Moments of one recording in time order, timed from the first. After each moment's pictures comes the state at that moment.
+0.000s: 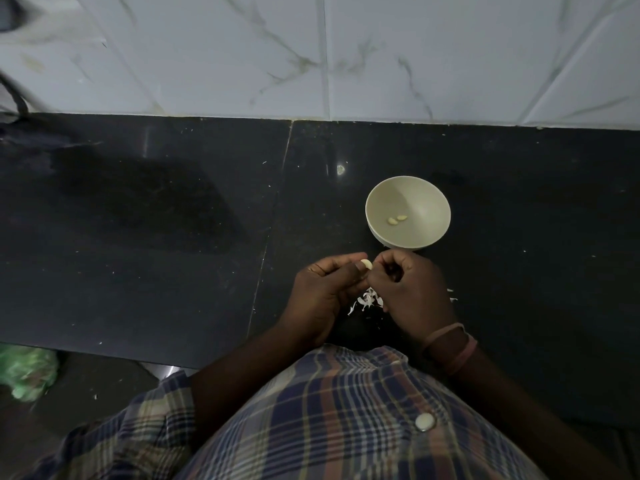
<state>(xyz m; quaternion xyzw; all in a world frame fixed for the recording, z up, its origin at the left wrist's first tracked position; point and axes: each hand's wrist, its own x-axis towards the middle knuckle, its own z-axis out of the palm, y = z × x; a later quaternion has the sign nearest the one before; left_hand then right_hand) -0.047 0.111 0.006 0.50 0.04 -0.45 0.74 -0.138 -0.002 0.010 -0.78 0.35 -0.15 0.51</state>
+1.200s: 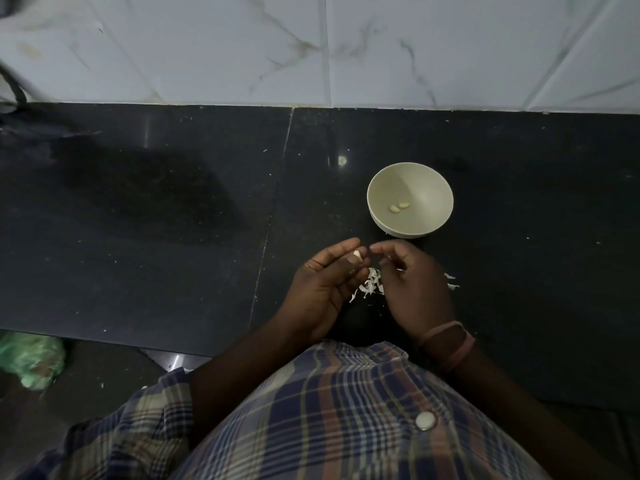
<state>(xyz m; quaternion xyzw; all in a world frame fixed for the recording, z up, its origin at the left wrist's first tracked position) -0.051 0.121 0.003 0.44 0.07 -0.48 0.76 -0.148 0.008 0.003 -0.80 0.34 -0.17 0.47</state>
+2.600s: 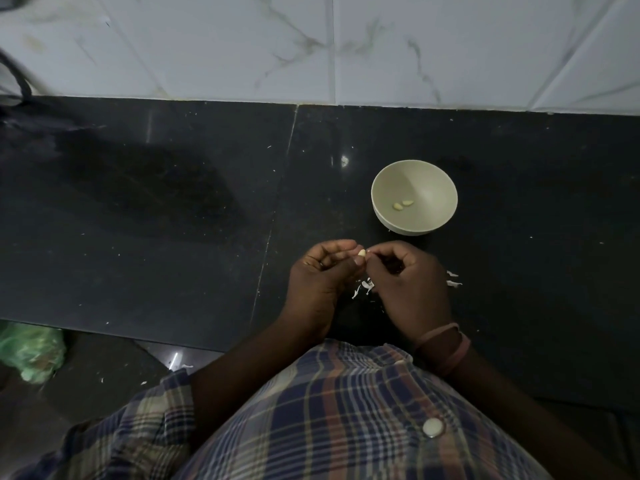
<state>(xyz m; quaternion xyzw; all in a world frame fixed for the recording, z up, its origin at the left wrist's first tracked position) -0.059 0.126 0.007 0.53 0.01 -0.38 0.76 -0.145 0.025 0.014 -0.76 0.35 -0.21 0.50</state>
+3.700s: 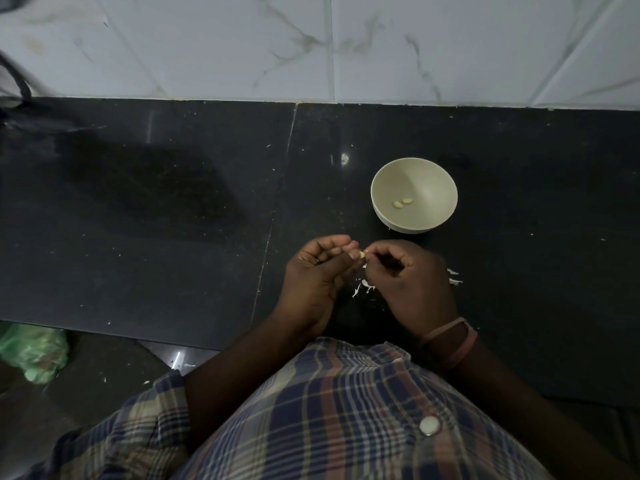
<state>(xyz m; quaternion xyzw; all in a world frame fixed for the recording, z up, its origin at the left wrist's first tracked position) -0.052 0.128 0.008 0.47 0.02 -0.39 0.79 -0.147 0.016 0.012 -0.81 0.26 -0.22 0.47</state>
